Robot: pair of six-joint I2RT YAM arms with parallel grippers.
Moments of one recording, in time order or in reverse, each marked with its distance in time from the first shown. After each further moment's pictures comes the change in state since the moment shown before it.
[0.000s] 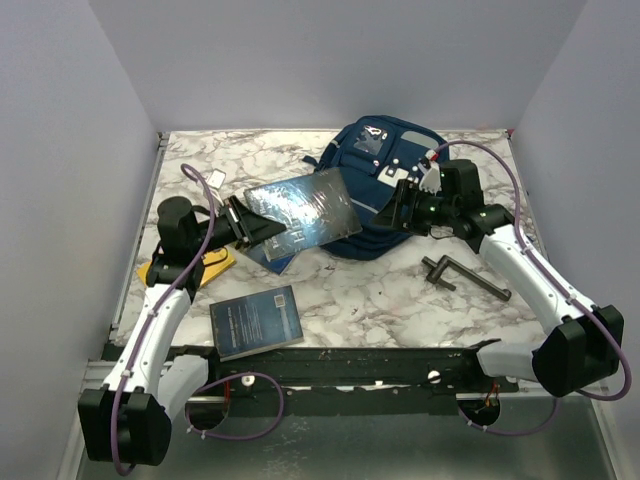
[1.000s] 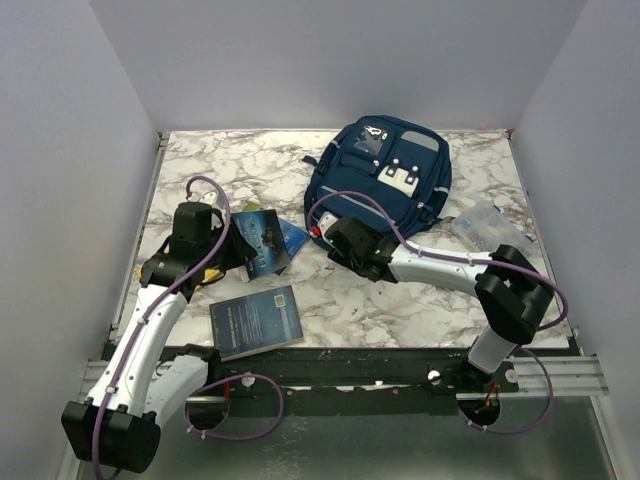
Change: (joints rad) left arm -0.116 -0.032 0.209 -0.838 -0.748 0.559; right arm 0.579 0.402 -0.023 0.127 1.084 -0.866
